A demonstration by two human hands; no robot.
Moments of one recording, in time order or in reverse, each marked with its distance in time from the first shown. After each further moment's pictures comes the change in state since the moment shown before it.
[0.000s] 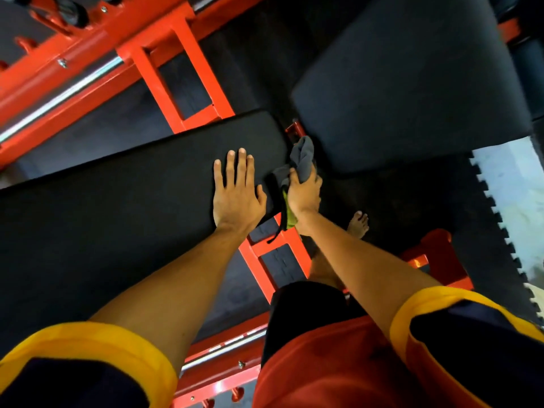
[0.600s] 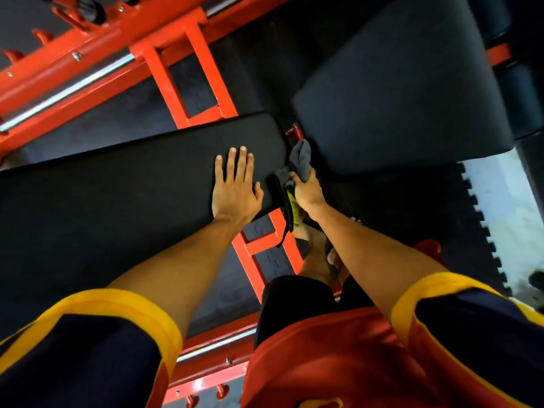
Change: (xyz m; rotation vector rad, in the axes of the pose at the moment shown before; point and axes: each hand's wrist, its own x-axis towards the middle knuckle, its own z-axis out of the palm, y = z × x) left_hand 0.000 0.000 0.002 0.035 -0.071 0.001; right_hand 0.018 0.004 -0.035 -0.124 -0.231 -0.041
